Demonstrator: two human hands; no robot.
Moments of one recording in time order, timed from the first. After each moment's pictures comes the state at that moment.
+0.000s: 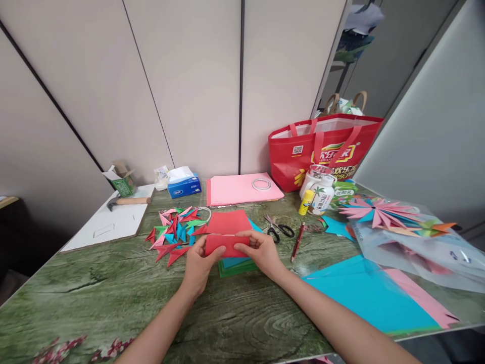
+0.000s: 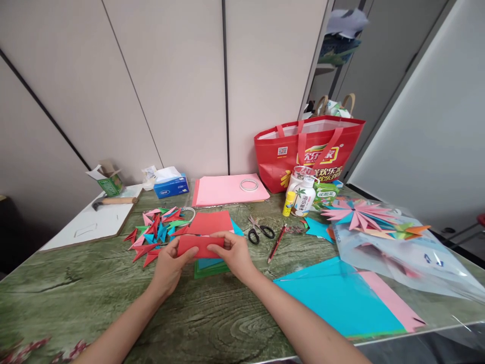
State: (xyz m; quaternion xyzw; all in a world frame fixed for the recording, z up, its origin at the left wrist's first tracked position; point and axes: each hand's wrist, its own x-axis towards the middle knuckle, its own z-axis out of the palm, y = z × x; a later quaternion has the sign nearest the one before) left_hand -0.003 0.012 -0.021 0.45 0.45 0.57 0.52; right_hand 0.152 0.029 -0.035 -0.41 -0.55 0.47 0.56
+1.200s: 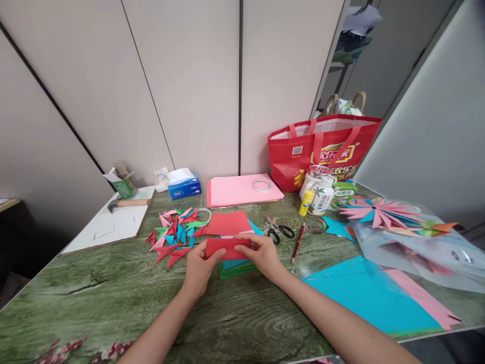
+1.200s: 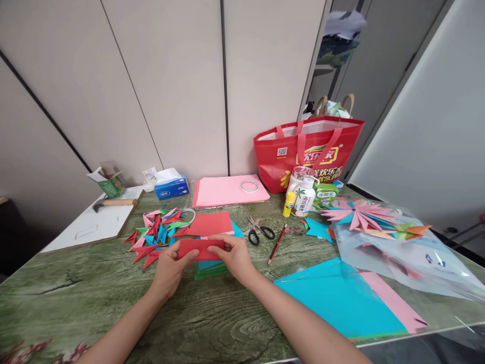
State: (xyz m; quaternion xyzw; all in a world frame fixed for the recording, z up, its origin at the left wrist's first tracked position) left_hand -0.005 0.012 -0.021 0.49 0.44 0.55 0.51; right_hand 0.154 0.029 -0.036 -0.40 -0.59 0.43 0.55
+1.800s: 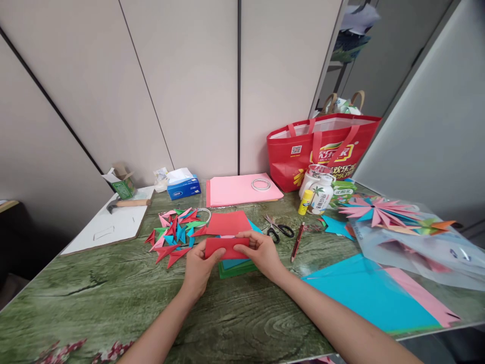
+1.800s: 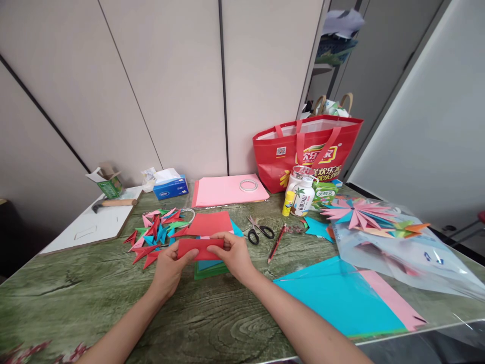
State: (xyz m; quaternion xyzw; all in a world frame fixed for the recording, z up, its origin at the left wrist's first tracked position) left_hand -0.005 0.012 -0.021 0.49 0.45 0.55 0.51; right_hand 0.153 0.028 -0.034 -0.42 -0.57 0.44 0.56
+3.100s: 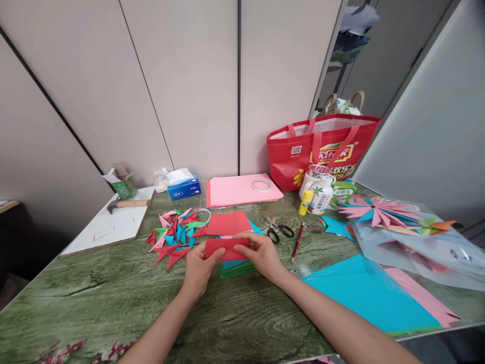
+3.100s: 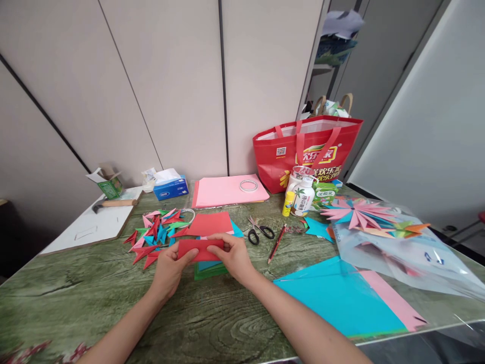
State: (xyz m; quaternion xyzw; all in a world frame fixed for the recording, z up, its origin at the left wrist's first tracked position) left_hand -0.003 0.011 -0.020 0.47 0.43 0.56 0.53; right_hand 0.154 0.027 -0.033 -0.39 -0.60 0.44 0.55
